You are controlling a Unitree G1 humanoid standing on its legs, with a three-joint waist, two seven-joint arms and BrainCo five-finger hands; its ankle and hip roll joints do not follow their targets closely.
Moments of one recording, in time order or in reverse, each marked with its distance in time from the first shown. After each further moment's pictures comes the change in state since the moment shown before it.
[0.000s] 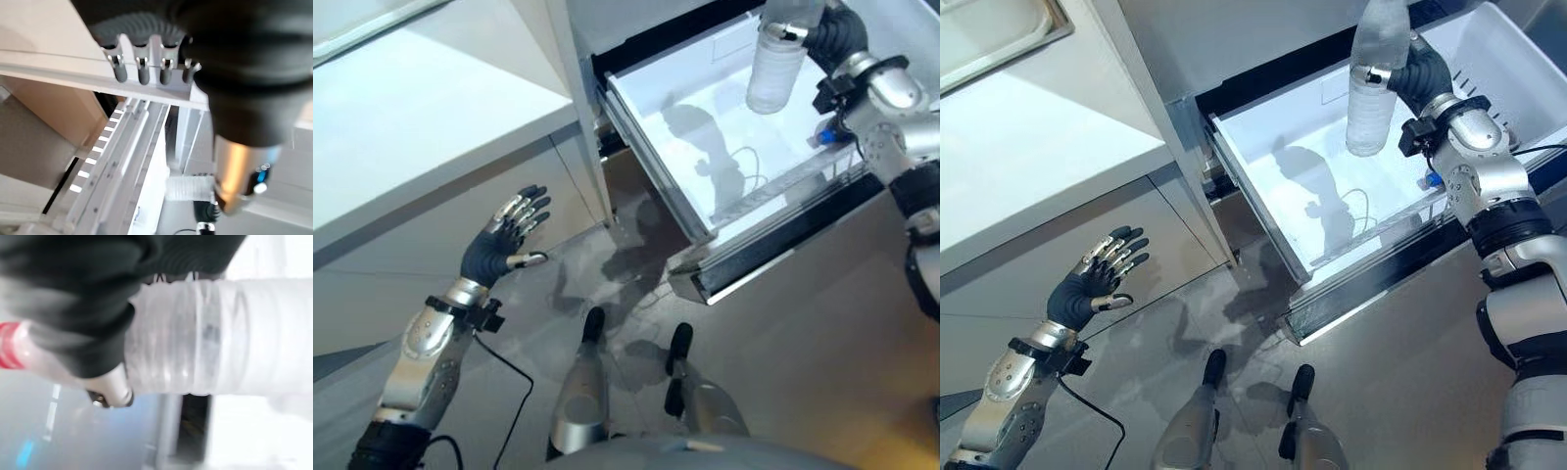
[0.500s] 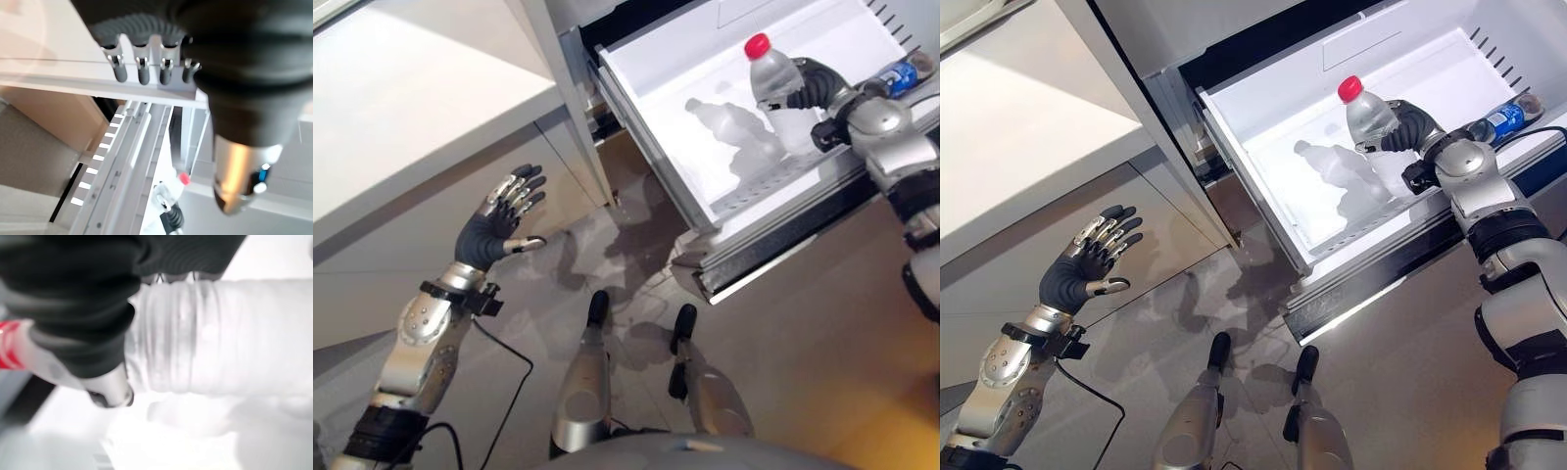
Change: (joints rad) left arm -0.044 0.033 0.000 -0.020 0.021 -0.023 0.042; right arm -0.012 -0.030 0.184 0.099 -0.498 0.031 0.025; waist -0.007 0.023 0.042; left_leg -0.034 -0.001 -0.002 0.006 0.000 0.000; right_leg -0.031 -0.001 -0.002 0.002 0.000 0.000
